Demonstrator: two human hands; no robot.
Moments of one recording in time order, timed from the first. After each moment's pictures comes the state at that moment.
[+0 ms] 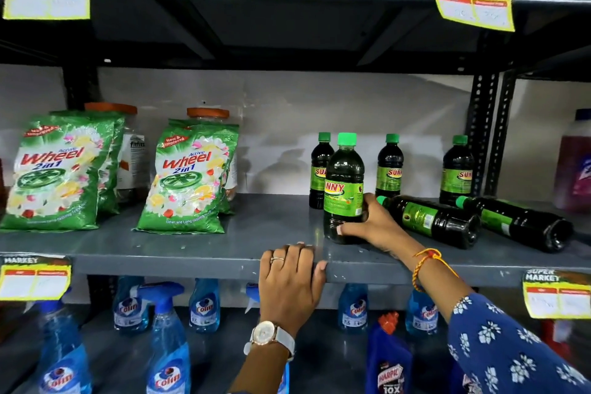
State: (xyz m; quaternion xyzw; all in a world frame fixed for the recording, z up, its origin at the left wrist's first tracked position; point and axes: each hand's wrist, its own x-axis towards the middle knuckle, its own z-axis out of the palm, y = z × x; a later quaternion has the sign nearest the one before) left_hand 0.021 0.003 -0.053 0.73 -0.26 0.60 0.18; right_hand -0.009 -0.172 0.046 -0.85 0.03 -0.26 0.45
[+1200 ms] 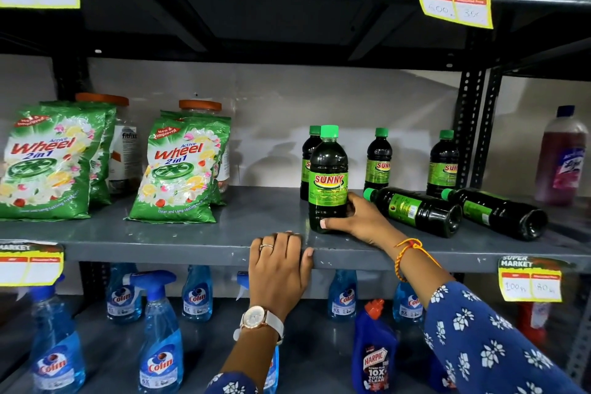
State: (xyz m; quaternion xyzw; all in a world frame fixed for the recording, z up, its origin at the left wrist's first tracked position) left_hand 0.016 0.003 -0.051 0.75 -0.25 0.59 0.17; right_hand -0.024 -0.165 0.047 -0.88 0.02 -0.22 0.43
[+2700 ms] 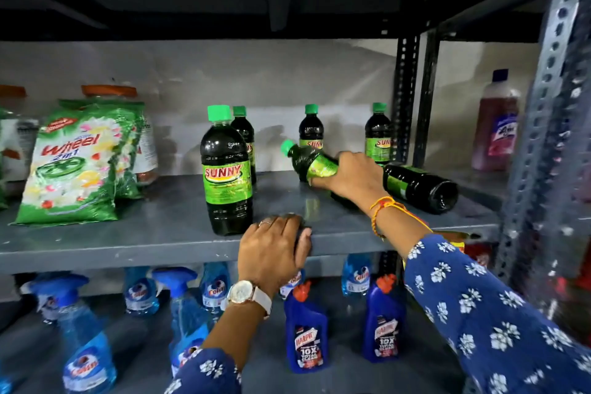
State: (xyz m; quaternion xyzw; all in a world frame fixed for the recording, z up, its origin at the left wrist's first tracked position) left_hand -0.037 -0.122 -0.027 0.75 -0.35 0.54 0.14; right_hand -0.063 -0.289 0.083 -0.91 0.19 -0.35 0.09
